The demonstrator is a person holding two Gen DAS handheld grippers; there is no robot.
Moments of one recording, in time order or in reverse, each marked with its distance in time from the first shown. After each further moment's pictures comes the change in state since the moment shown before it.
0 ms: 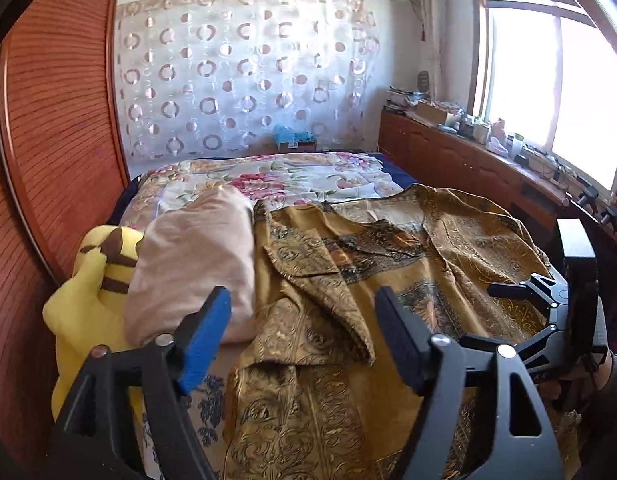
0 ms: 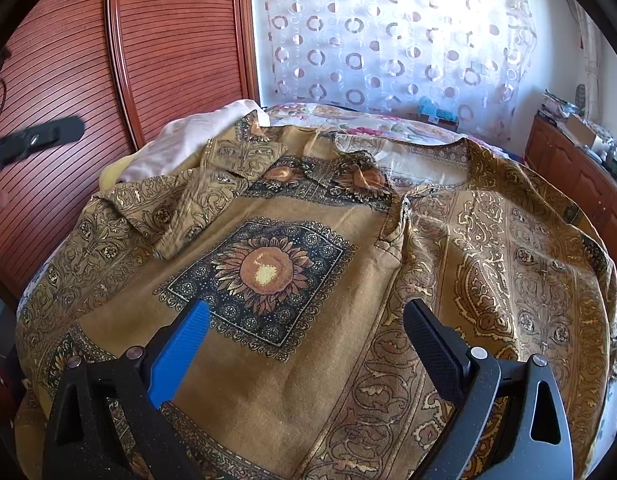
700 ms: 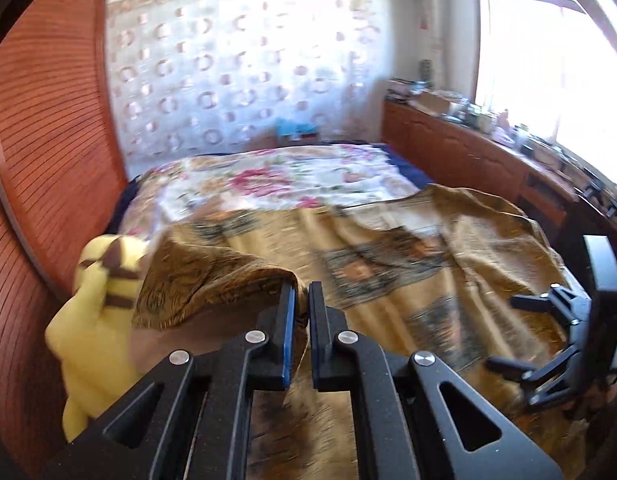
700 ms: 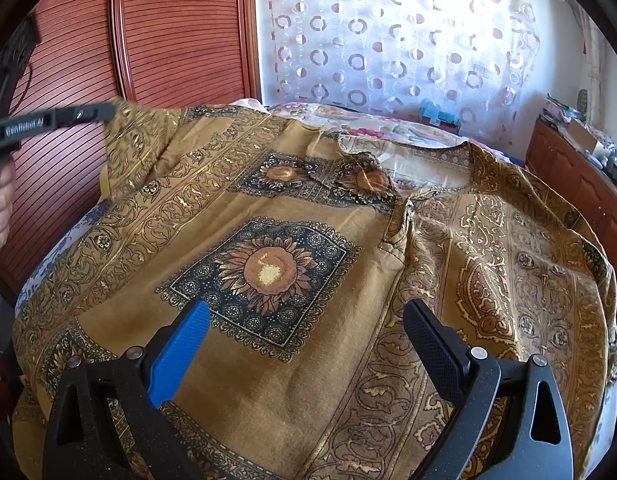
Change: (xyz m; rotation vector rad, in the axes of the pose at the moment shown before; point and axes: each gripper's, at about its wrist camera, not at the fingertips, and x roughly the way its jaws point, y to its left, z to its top) left arm 0.034 0.003 0.034 0.050 0.037 -0.012; right arm 0.000 0.004 0.000 -0.015 -0.008 -0.007
